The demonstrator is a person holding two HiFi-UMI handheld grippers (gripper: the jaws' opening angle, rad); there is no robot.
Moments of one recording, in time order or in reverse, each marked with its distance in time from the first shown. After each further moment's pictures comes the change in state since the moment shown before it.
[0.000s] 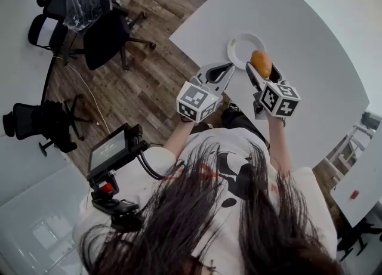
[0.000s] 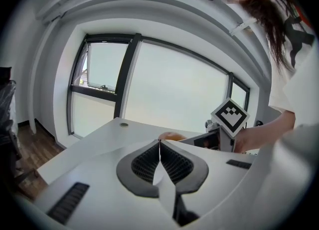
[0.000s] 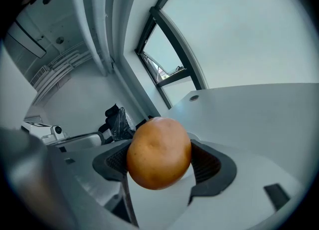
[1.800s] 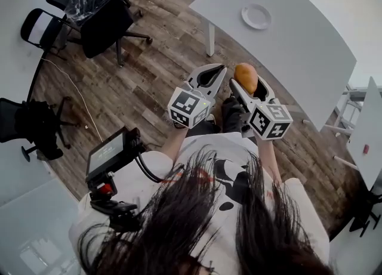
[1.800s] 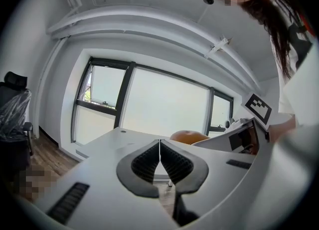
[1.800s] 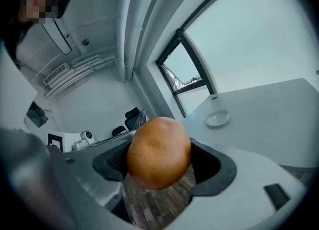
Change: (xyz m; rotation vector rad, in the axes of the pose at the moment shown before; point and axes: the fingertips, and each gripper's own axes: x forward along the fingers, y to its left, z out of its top) left arm -0.255 -0.080 -0.050 0.030 -0.170 -0.047; right arm -0.164 0.251 -0.144 -0.054 -0.136 0.053
